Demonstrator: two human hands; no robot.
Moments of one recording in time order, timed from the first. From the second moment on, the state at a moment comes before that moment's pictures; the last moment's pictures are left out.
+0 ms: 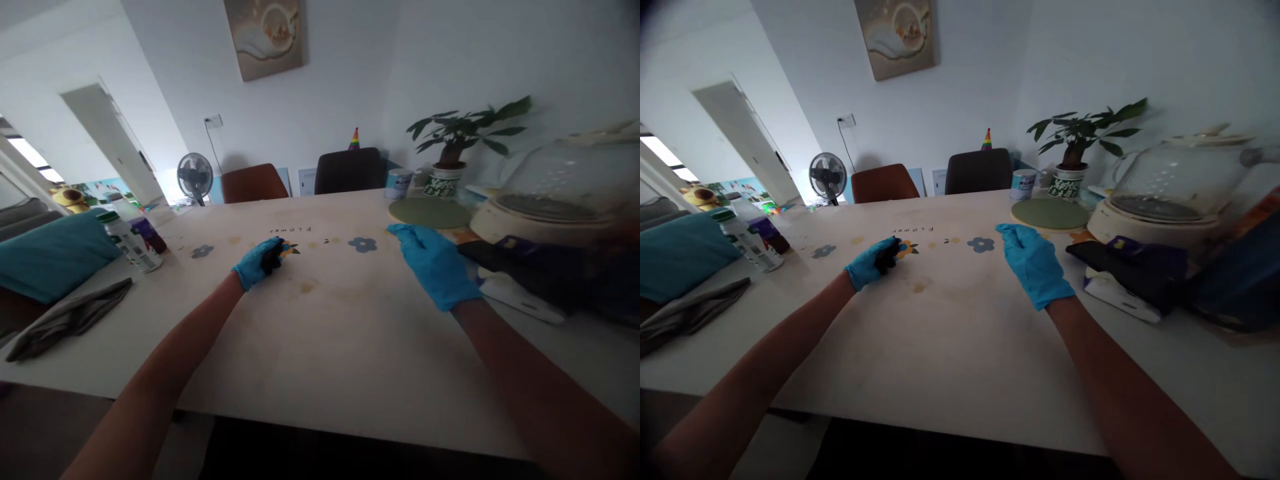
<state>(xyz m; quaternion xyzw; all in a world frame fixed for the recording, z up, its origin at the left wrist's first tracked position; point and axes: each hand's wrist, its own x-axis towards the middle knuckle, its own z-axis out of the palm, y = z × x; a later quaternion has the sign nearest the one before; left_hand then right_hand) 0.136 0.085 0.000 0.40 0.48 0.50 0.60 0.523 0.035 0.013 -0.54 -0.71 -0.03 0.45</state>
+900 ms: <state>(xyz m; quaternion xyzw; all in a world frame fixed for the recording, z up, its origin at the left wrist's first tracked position) 0.229 0.166 -0.007 0.51 0.64 0.38 0.42 0.508 0.016 0.026 -0.52 -0.69 0.01 0.50</state>
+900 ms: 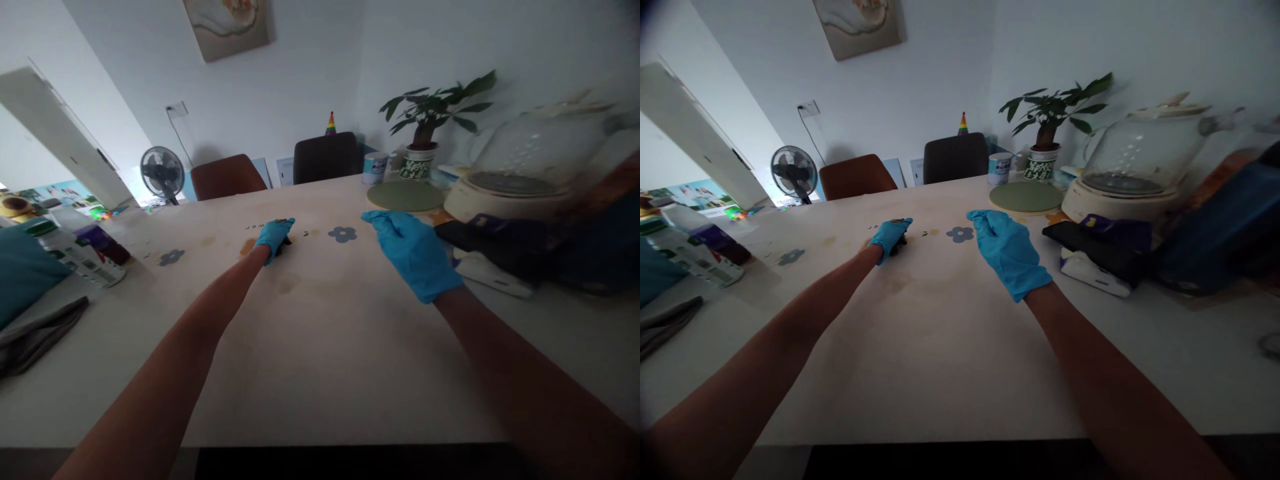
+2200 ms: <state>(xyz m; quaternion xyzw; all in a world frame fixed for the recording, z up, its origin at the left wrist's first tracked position) 0.074 0.046 -0.016 0.75 0.64 0.13 0.07 0.502 0.024 0.014 -0.55 -0.67 0.02 0.50</state>
